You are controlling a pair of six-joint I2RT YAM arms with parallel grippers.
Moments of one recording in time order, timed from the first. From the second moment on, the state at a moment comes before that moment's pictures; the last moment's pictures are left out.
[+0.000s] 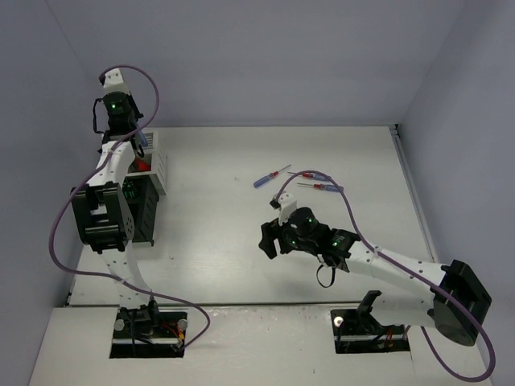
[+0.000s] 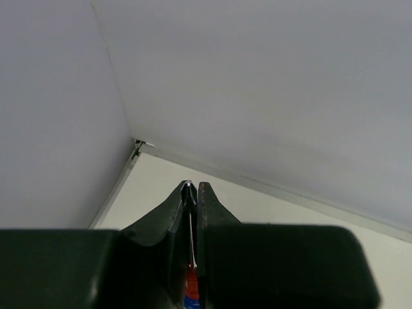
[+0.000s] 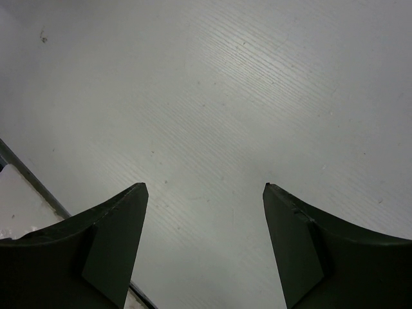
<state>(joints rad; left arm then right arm) 0.13 1.96 1.70 0.15 -0.18 -0.11 0.88 1.16 0.63 -0.08 0.00 0.31</state>
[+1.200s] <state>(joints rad) -0.09 1.05 1.10 -0.38 0.04 -0.33 0.72 2.06 1.58 -0.34 0.66 0.79</state>
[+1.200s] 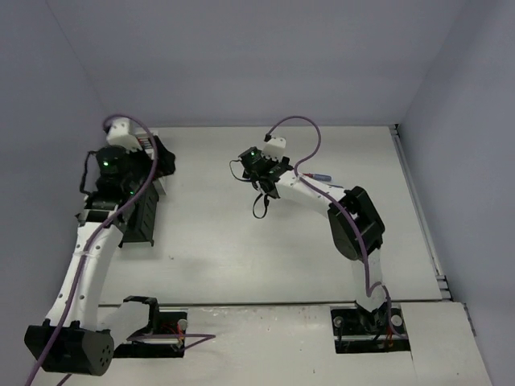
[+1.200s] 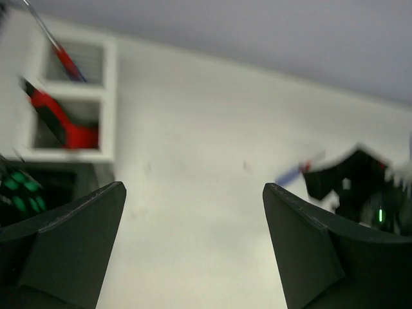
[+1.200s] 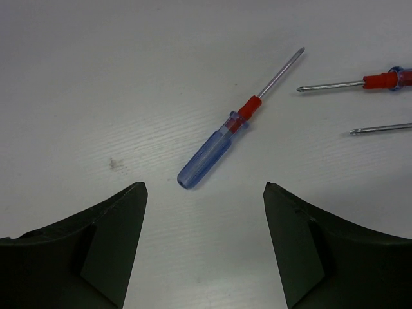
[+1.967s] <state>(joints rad) -0.24 0.99 0.88 -0.49 0.08 -0.32 0.64 2.30 1.72 -0.43 0.69 0.90</state>
